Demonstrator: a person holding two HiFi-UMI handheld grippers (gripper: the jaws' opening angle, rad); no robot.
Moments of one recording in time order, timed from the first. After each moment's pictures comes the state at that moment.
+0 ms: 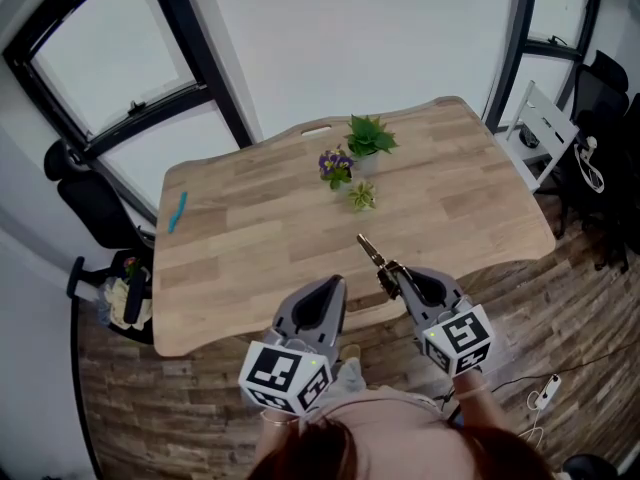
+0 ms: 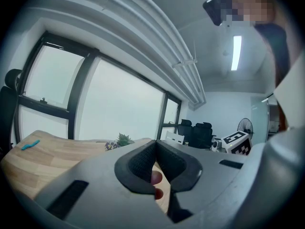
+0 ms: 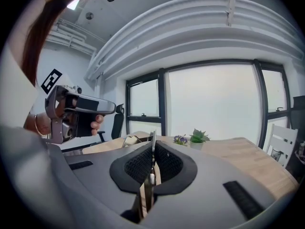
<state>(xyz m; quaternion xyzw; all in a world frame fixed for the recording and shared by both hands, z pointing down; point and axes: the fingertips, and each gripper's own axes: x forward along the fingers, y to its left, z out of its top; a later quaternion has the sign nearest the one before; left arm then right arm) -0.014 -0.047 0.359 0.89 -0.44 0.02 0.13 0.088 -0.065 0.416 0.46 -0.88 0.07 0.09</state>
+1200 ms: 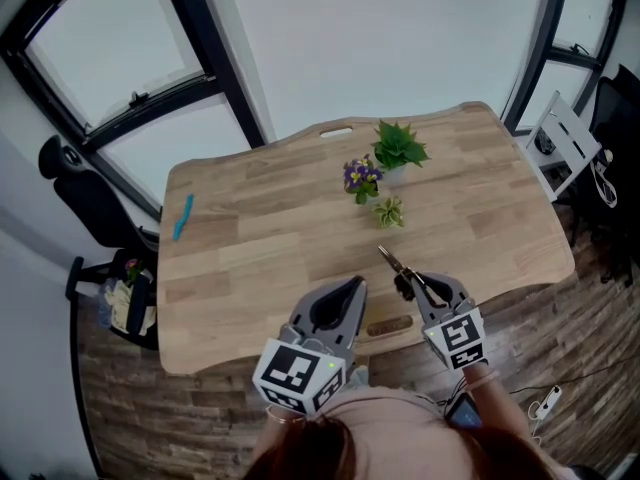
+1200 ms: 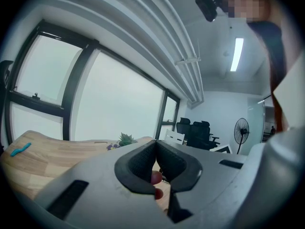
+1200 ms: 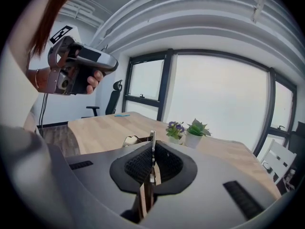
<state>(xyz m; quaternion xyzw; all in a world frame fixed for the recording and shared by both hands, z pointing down) -0.041 -0.124 0.377 0.90 -0.41 0.03 0.14 0.066 -0.149 0.500 0.45 -0.87 0.02 0.21</state>
